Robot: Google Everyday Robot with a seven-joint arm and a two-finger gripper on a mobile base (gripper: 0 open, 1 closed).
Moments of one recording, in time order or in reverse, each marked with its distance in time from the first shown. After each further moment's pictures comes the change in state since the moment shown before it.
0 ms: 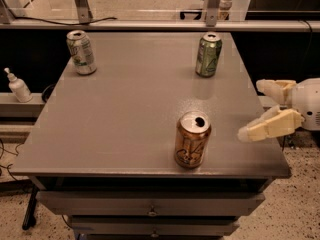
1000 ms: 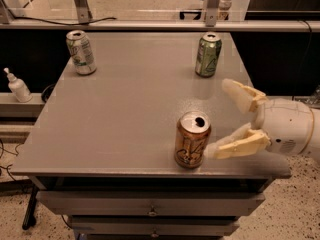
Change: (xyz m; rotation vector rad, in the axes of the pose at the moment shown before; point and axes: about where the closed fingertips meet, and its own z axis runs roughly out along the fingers) arm -0.047 0.078 0.038 -0.128 -0.436 -0.106
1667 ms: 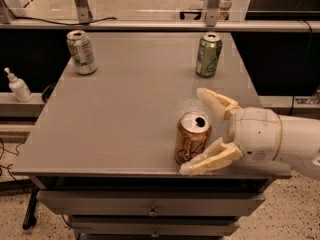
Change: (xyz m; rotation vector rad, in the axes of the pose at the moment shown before) arm 0.022 0.029 0.040 -0.085 0.044 -0.096
